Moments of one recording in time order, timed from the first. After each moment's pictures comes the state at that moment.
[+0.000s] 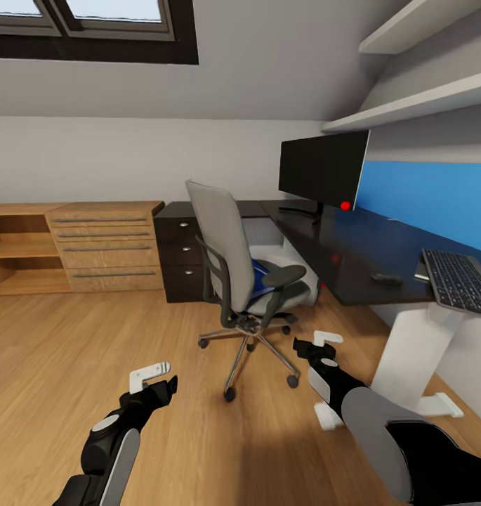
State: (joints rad) left arm -0.15 -0.10 -0.02 -1.61 0.26 0.63 0.29; right arm -0.93 0.06 0.00 -0.13 -0.12 -0.17 -0.19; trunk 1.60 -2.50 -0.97
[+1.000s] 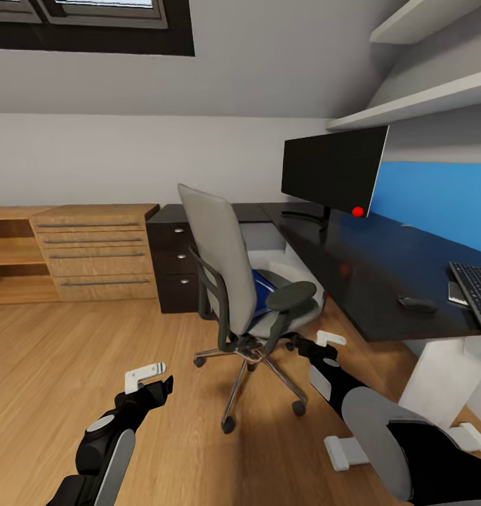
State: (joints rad) left arm -0.15 -0.08 -0.02 -1.61 0.26 0.63 0.29; right arm -0.93 0.06 -0.04 -0.14 -0.18 -0.19 -0.19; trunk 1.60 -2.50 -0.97
